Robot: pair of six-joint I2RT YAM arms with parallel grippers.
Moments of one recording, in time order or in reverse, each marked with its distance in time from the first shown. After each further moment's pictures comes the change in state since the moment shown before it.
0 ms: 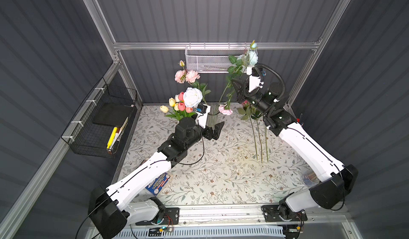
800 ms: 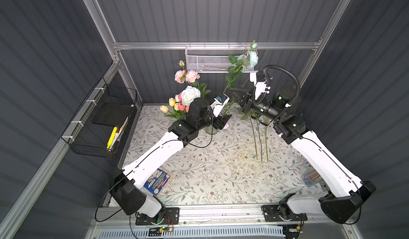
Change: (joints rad) left arm 0.000 0.262 0.414 -0.312 0.110 0.365; right arm 0.038 -0.145 -0.020 -0.191 -0.196 0.107
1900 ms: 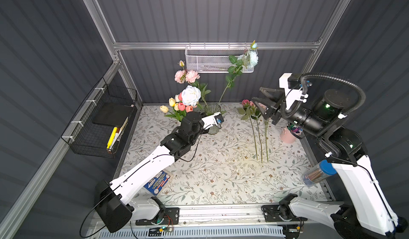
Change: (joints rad) left arm -0.019 -0.214 -0.324 0.135 -0.521 0.875; right arm 0.010 -0.176 0.235 -0.515 0.125 -0.350
